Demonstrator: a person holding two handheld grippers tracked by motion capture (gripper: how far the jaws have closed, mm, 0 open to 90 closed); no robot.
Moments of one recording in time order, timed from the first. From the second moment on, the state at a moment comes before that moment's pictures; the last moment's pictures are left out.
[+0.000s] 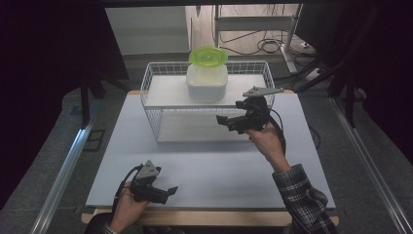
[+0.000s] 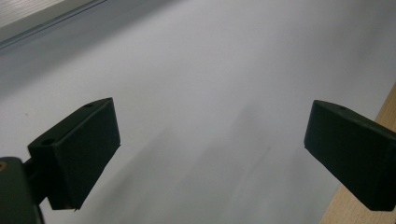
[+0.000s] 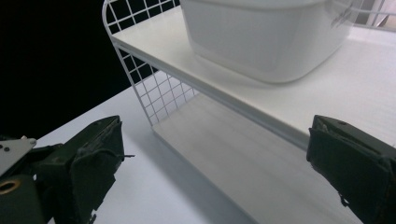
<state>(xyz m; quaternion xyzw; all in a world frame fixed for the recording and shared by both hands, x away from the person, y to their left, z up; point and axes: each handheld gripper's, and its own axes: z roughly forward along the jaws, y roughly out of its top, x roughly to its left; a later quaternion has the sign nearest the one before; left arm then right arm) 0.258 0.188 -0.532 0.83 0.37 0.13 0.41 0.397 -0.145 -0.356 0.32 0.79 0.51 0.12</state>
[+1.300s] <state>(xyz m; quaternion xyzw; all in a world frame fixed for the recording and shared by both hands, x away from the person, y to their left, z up) 0.257 0.186 -0.532 0.83 0.36 0.12 0.40 0.354 -0.162 -0.437 0.30 0.83 0.44 0.15</state>
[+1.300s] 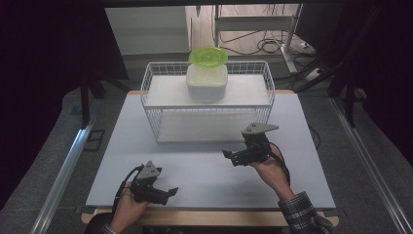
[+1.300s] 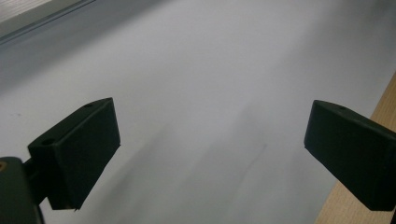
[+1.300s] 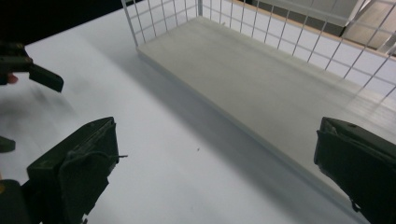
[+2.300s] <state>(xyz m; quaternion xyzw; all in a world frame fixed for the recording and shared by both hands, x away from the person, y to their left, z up) 0.257 0.185 -0.533 0.83 0.36 0.12 0.40 0.319 -0.201 -0.494 0.33 0.85 0.39 0.14</state>
